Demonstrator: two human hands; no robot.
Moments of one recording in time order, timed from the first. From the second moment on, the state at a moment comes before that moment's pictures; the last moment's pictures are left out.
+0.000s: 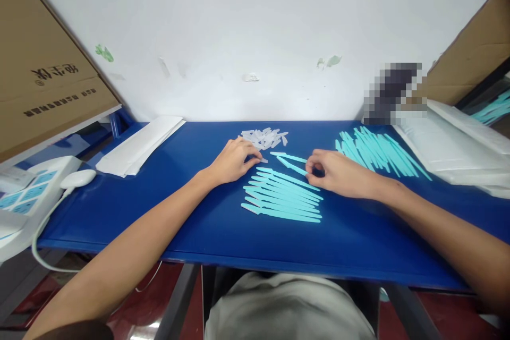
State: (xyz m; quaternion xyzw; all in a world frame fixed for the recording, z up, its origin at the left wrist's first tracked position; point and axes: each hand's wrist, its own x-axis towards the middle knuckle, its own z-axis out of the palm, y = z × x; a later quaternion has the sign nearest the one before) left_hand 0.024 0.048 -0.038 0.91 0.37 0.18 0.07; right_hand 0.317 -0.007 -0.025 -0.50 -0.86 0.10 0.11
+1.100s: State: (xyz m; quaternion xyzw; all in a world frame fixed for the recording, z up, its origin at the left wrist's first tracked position) left_hand 0.038 0.045 -0.041 0.85 0.38 0.29 0.22; right_hand 0.300 -0.008 -0.032 -0.44 -0.88 0.03 0.17
